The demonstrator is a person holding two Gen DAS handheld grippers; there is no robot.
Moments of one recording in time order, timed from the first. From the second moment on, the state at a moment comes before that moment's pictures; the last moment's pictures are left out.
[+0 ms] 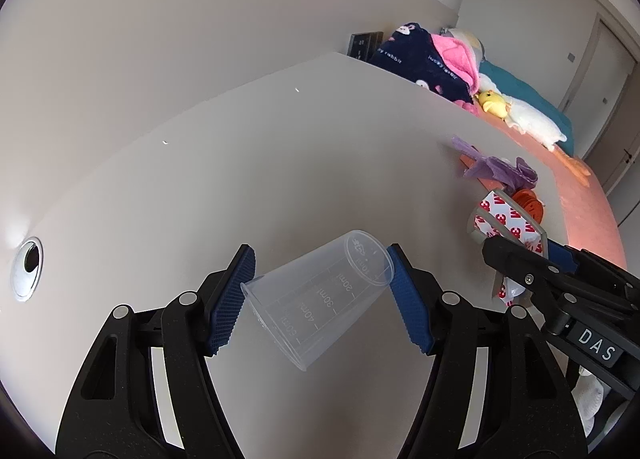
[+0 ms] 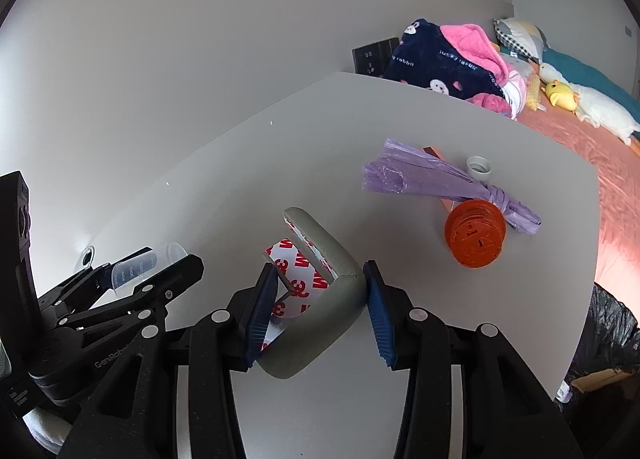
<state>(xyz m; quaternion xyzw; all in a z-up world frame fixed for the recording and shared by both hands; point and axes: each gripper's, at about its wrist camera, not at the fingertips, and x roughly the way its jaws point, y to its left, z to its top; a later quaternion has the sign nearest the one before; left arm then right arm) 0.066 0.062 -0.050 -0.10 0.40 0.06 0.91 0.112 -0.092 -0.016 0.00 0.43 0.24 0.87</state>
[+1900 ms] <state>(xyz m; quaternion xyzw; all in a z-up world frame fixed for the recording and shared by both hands) 0.051 -0.104 -0.005 -0.04 0.38 -0.09 0.92 0.038 -0.259 0.042 0.08 0.36 0.15 0.92</state>
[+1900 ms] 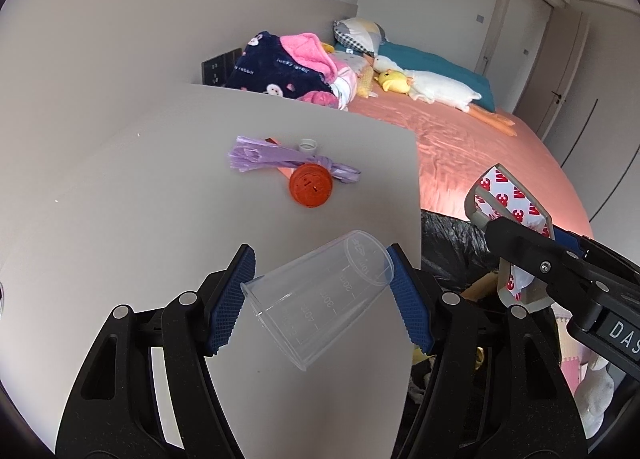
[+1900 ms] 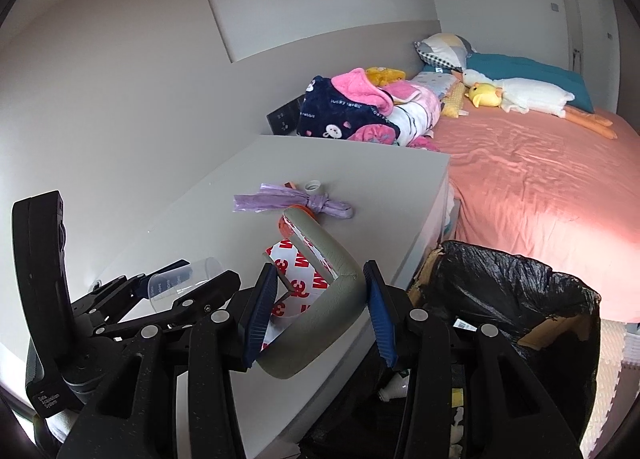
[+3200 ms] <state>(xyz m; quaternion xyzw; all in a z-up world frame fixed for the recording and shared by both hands) 0.045 -0.220 -0.008 -0.01 0.40 -0.25 0.88 0.009 -0.384 0.049 0.14 0.33 0.03 0.93</state>
